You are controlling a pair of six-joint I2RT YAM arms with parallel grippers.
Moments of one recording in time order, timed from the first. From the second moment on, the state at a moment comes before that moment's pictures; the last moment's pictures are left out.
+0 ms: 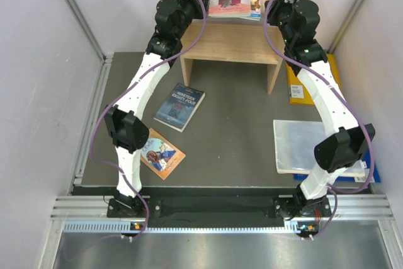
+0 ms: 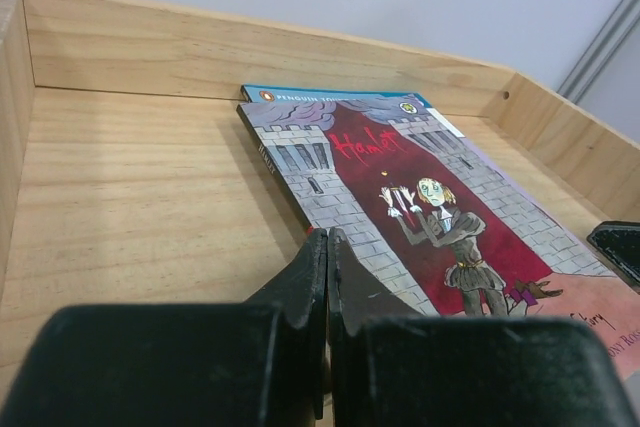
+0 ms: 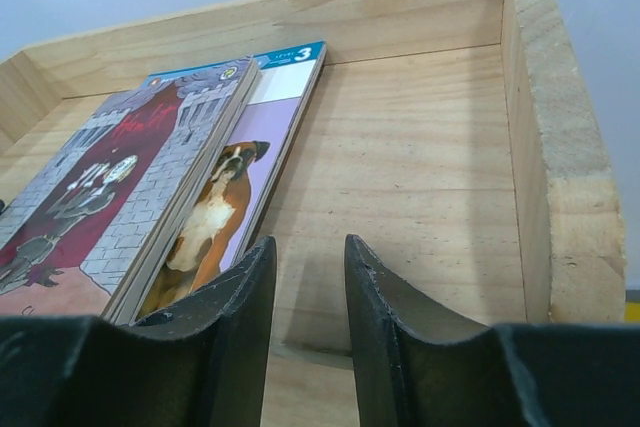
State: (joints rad) left arm -0.42 2.07 2.26 0.08 0.07 -0.35; right arm 0.28 1.70 1.87 -0.04 0.16 0.23
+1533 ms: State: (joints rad) left arm -0.42 1.89 2.00 0.22 -0.09 -0.33; right arm 0.29 1.68 1.79 0.08 0.09 0.24
